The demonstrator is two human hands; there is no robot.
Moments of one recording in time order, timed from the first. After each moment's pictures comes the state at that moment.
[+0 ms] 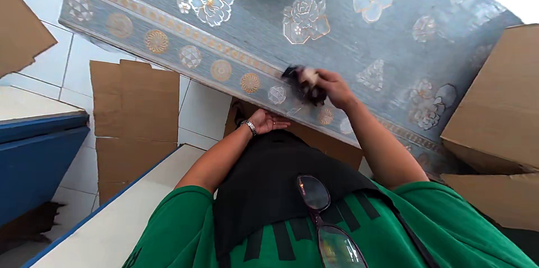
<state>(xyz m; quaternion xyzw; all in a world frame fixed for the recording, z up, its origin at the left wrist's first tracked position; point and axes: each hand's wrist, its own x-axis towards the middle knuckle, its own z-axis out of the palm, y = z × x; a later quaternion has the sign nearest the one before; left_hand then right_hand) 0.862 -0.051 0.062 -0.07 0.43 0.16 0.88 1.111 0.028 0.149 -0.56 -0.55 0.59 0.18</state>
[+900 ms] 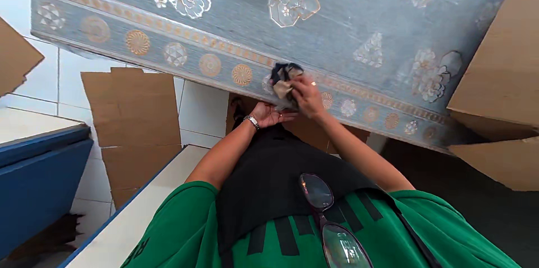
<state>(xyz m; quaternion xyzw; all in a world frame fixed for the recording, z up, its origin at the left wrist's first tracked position) 0.872 -0.059 0.058 -0.08 0.33 0.18 0.92 1.058 -0.051 0.110 -0.61 -0.67 0.36 0.20</state>
